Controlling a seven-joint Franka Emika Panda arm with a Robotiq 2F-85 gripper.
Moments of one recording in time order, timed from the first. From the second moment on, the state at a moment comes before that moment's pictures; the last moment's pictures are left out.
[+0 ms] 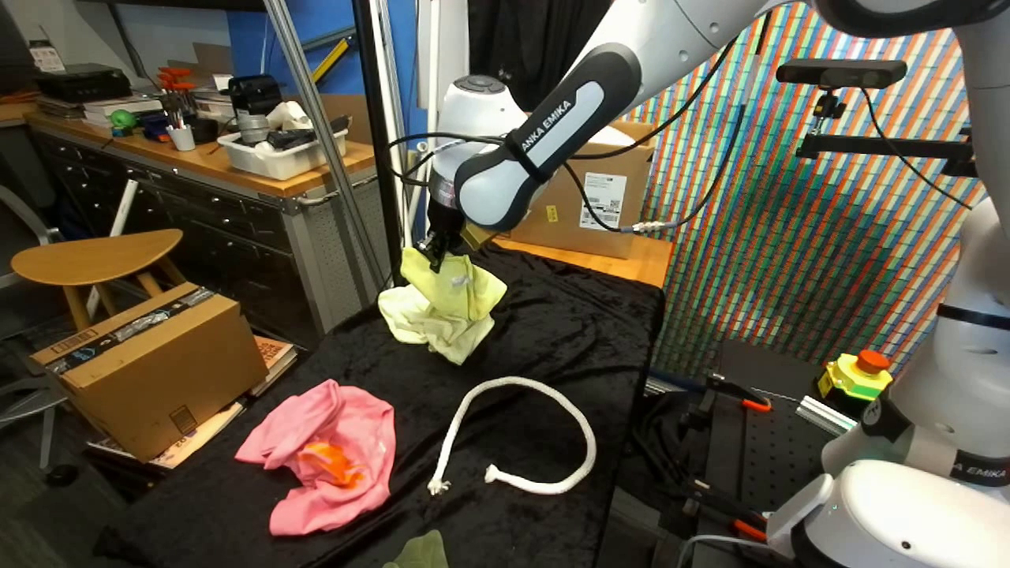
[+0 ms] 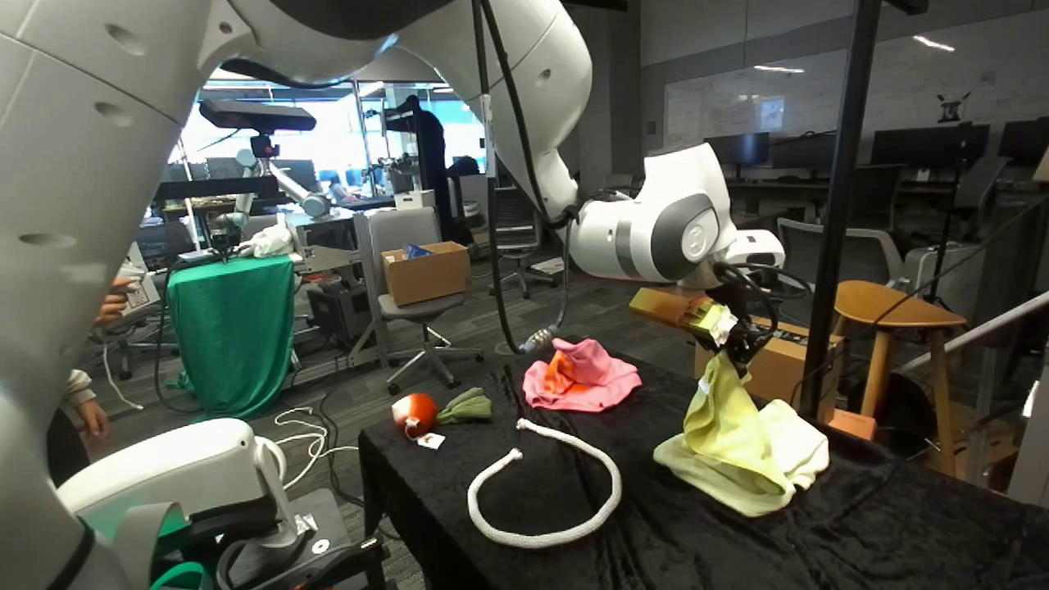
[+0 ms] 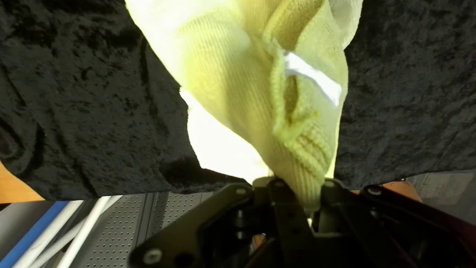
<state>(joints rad) 0.12 0.57 -0.11 -1.82 -0.12 2.74 0.18</state>
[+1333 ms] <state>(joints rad) 0.34 0.60 -0.19 -1.77 -0.44 2.51 0.30</state>
